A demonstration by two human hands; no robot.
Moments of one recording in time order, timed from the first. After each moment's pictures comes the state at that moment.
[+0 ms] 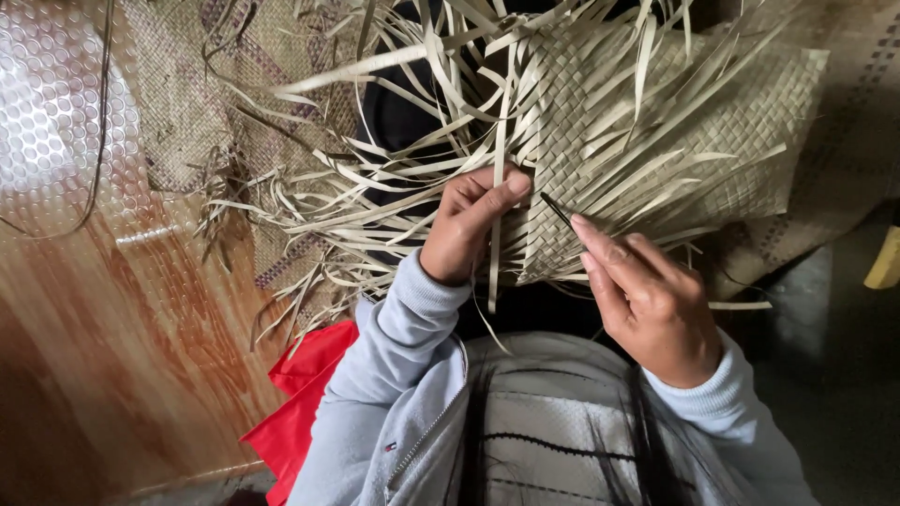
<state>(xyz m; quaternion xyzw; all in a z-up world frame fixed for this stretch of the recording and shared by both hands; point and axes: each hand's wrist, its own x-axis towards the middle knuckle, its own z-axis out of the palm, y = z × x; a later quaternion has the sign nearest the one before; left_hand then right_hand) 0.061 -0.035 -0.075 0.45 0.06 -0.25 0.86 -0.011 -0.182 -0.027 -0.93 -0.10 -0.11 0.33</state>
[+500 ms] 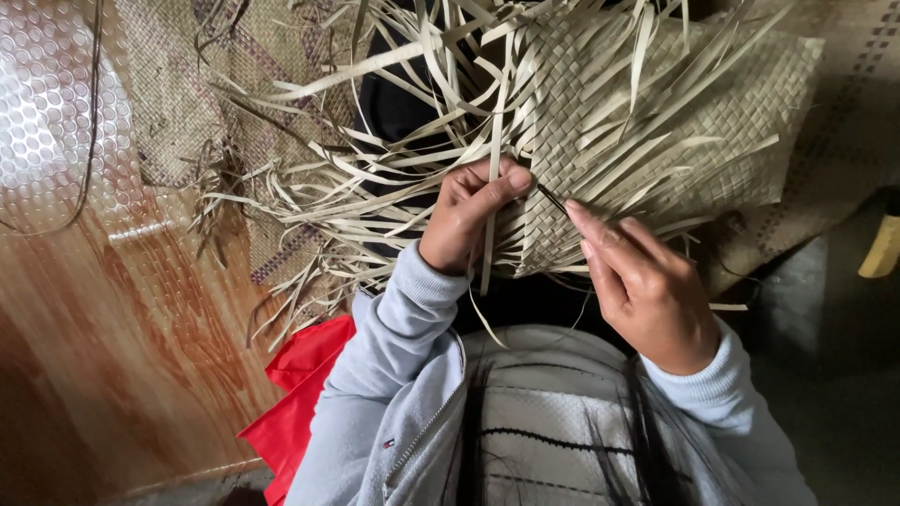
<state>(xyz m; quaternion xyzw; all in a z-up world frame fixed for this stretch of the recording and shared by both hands) 0.055 -0.034 -0.087 0.42 0.08 -0.25 0.87 -0.010 -0.181 -0.021 -0.93 -0.11 -0.08 0.35</state>
